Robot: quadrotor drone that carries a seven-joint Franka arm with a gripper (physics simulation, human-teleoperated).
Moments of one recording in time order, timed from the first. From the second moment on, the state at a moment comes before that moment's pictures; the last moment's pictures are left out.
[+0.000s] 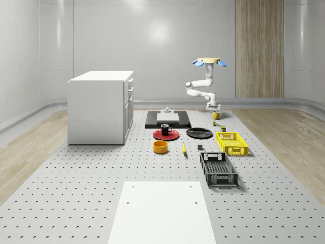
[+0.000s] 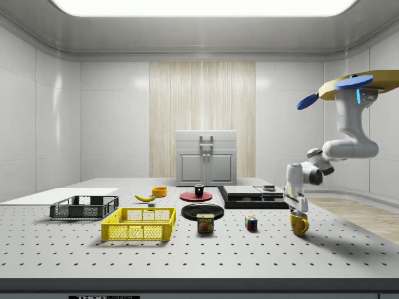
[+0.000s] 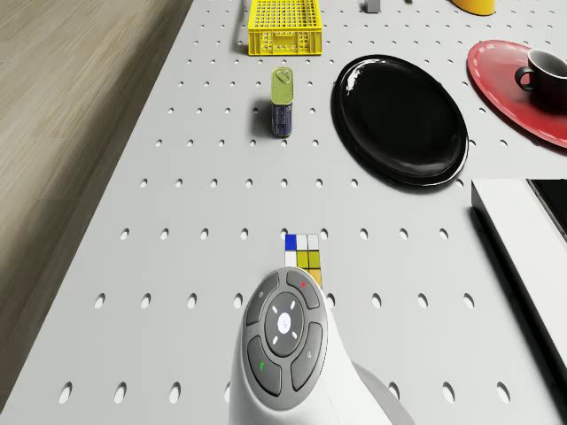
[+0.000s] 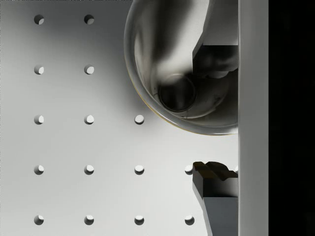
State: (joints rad) arm -1.20 -1.40 1.01 -2.73 -2.15 1.62 1.63
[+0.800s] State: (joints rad) arm -1.18 -1.40 1.09 -2.77 -2.07 1.58 1.64
